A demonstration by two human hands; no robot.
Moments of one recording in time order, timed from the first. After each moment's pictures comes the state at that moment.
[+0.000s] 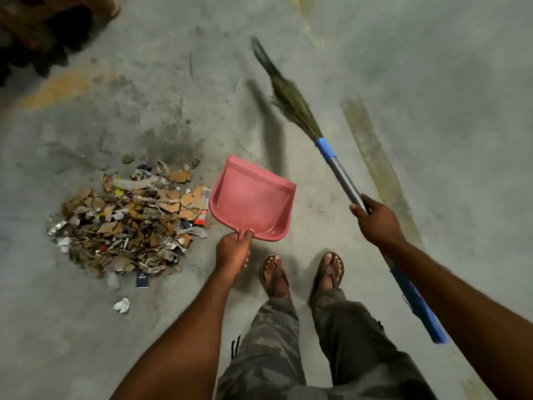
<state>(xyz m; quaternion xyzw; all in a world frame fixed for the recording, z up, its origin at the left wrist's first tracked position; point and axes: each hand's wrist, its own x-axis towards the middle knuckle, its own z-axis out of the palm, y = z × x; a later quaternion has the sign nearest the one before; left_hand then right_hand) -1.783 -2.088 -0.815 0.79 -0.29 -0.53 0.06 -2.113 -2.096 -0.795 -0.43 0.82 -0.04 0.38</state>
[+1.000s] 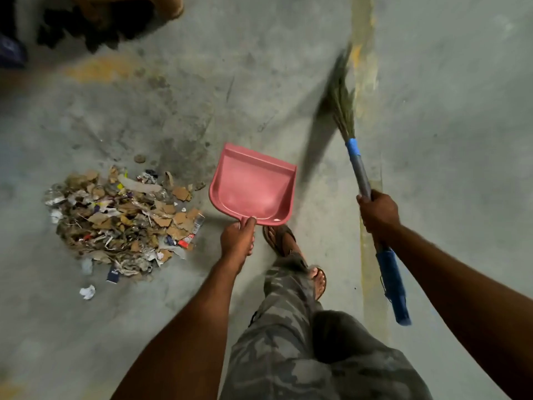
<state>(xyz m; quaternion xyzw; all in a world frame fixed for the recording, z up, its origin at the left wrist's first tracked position) -1.881 -2.340 -0.818 0.83 -0.09 -0.50 0.24 -2.173 -2.467 -0.822 -0.43 0.80 0.00 0.42</state>
